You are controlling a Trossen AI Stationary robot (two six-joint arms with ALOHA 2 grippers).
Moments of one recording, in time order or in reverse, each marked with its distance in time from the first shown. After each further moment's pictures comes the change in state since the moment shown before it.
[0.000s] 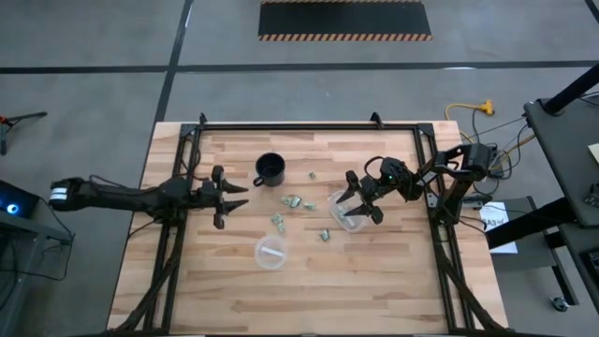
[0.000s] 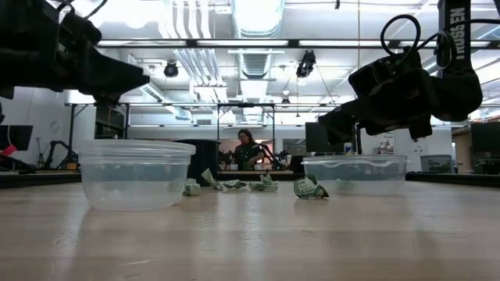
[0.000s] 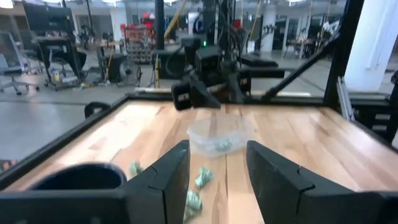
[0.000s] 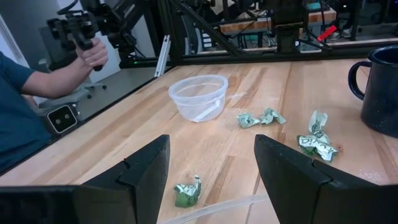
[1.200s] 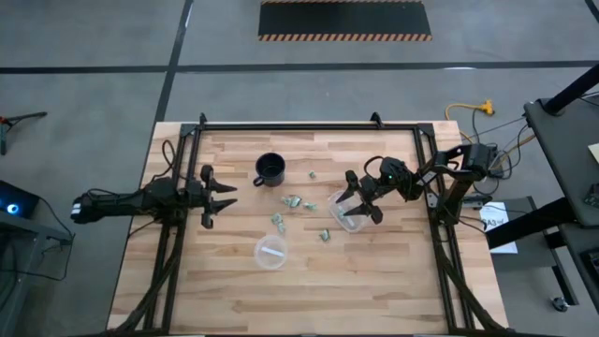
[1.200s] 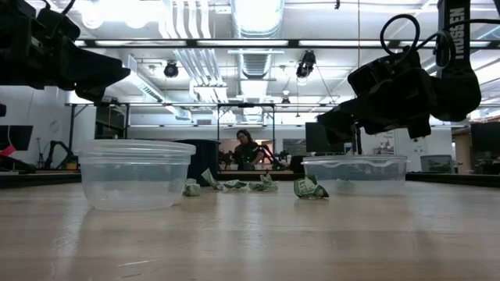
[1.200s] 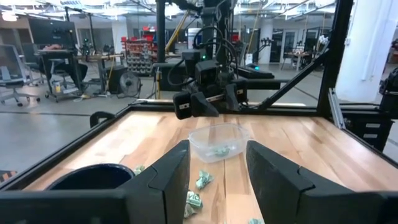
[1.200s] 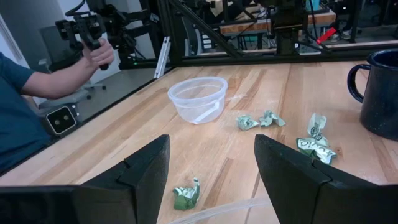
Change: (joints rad) left arm 0.000 -0.416 0.003 -0.451 0.002 0.006; right arm 0.000 0.000 0.006 0.000 0.000 0.001
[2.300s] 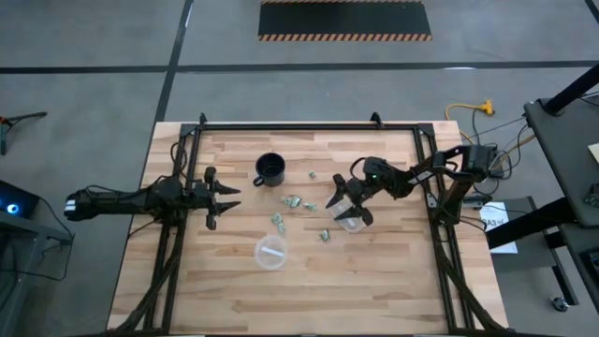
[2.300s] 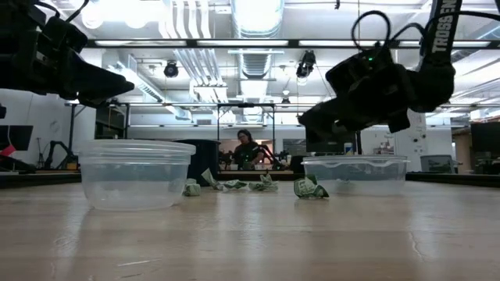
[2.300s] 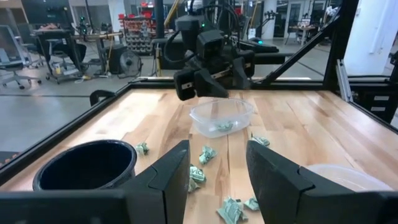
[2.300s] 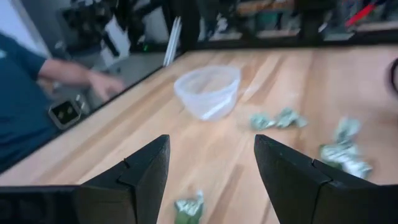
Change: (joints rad) left arm 0.000 0.117 -0.001 0.022 -0.004 0.019; right arm 0.076 -0.001 0.169 -0.289 -0.003 -0.065
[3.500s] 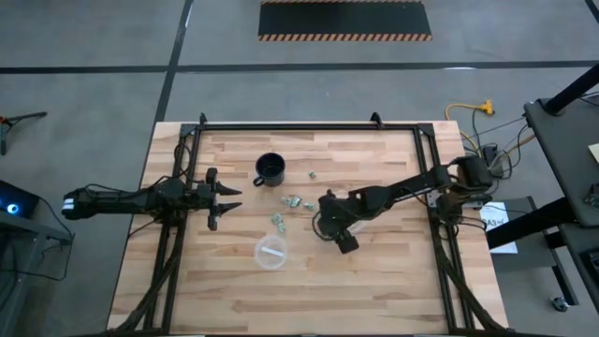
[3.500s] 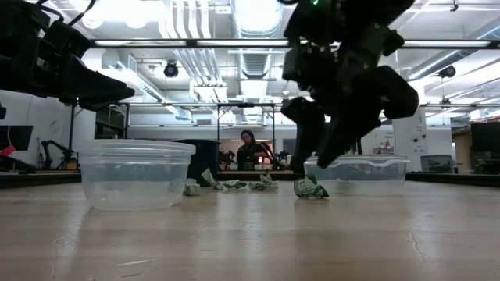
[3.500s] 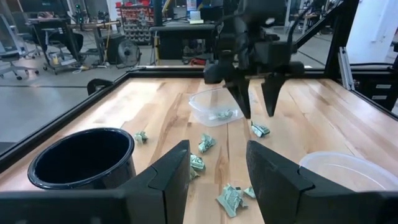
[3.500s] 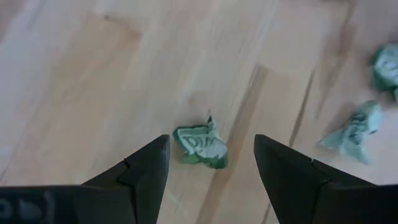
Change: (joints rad) left arm 0.000 0.044 0.000 0.001 0.000 0.000; right arm 0.420 0.016 0.594 -1.386 0.764 -0.247
